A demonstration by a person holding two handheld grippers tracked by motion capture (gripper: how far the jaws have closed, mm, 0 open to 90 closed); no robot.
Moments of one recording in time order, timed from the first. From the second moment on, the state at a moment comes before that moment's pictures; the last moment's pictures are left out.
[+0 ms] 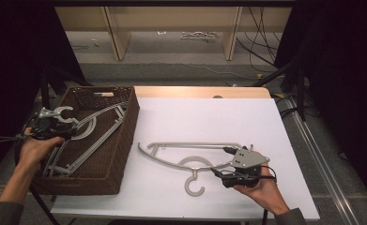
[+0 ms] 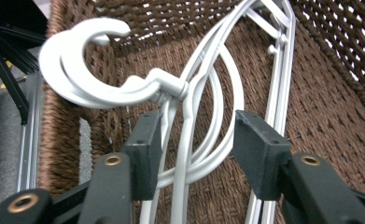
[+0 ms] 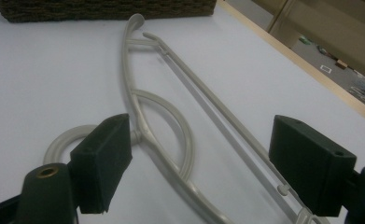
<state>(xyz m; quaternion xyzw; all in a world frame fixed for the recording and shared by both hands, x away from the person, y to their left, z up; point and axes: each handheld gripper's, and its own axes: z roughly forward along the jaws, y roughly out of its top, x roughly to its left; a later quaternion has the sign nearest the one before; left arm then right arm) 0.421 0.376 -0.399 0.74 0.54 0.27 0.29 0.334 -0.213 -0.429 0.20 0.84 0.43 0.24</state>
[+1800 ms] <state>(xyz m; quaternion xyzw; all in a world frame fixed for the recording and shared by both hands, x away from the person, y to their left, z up) 0.293 0.194 -0.403 0.71 0.29 0.25 0.59 0.325 -0.218 -0.429 0.27 0.78 0.53 0.20</state>
